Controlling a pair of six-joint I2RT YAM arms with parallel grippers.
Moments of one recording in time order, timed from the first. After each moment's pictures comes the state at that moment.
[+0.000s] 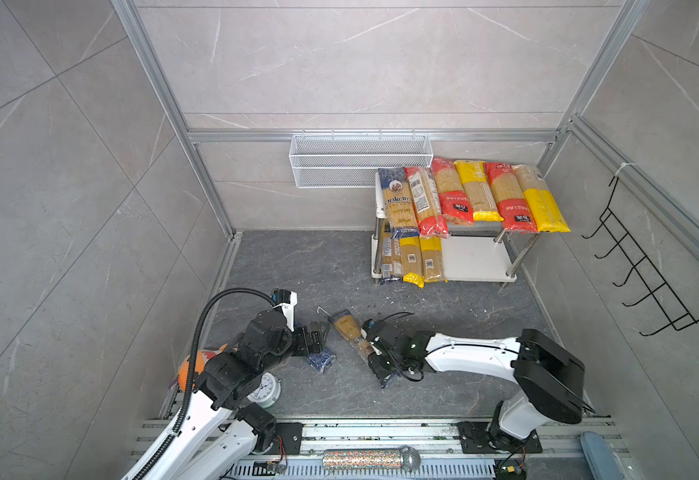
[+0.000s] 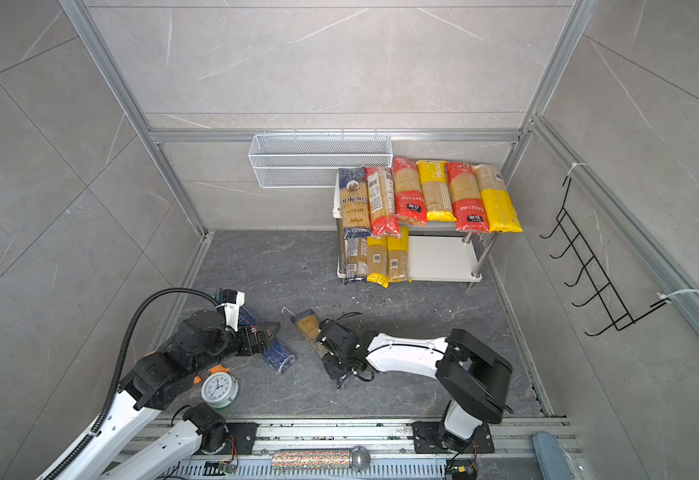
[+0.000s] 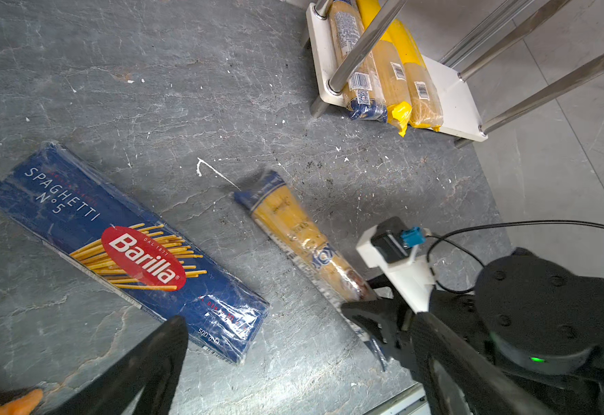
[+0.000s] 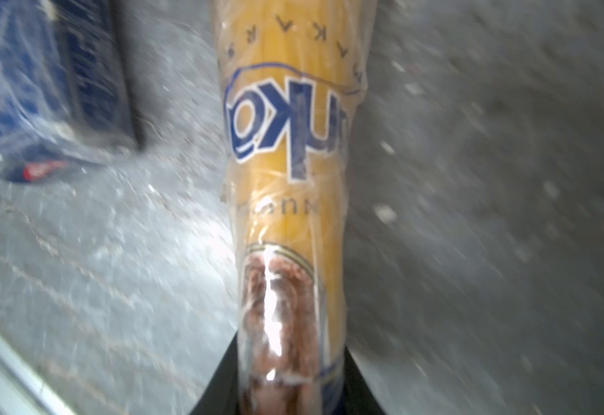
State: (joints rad) left arm -0.61 0.69 0.79 -0.74 0.01 -0.57; right arm 1.01 1.57 0.87 -0.40 -0.01 0.46
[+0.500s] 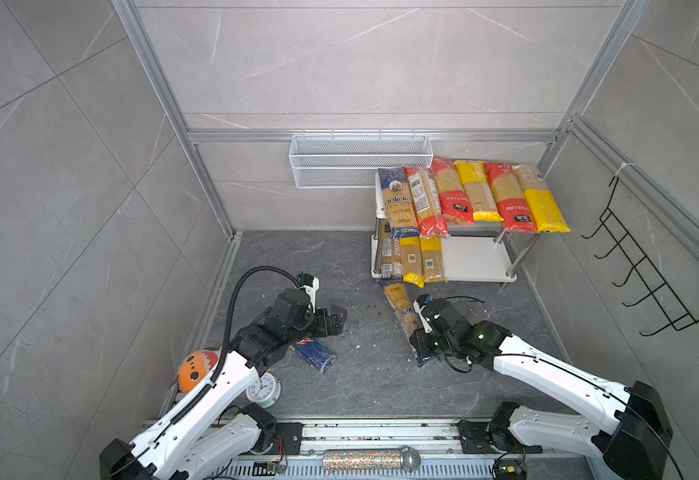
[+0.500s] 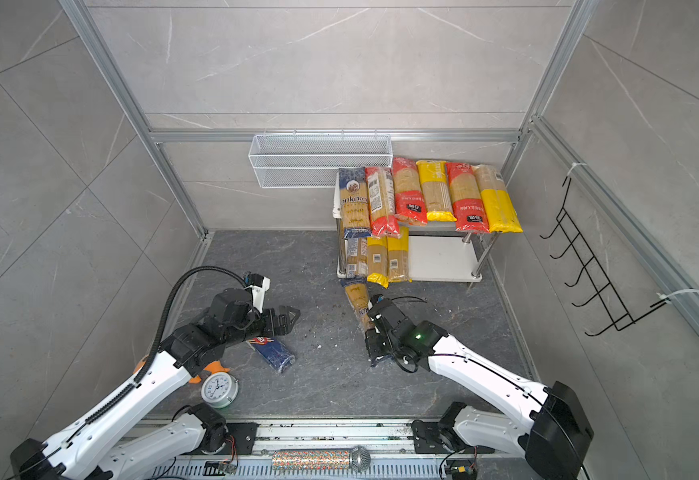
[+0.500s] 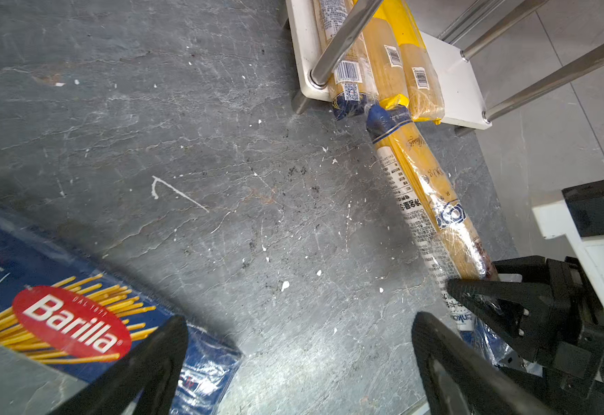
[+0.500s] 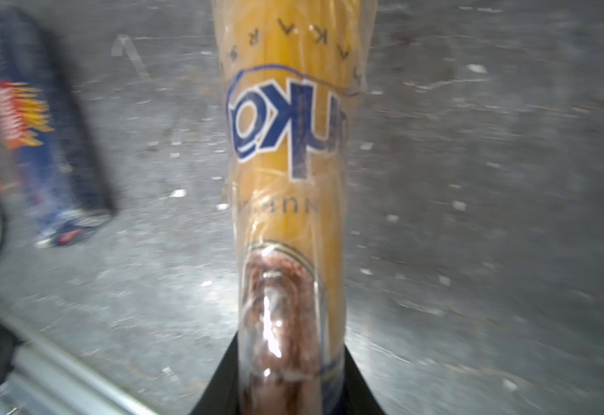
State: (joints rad) left arm -0.61 0.98 0.87 -0.56 0.08 -0.55; right arm 0.76 1.15 0.83 -0.69 0.10 0.48
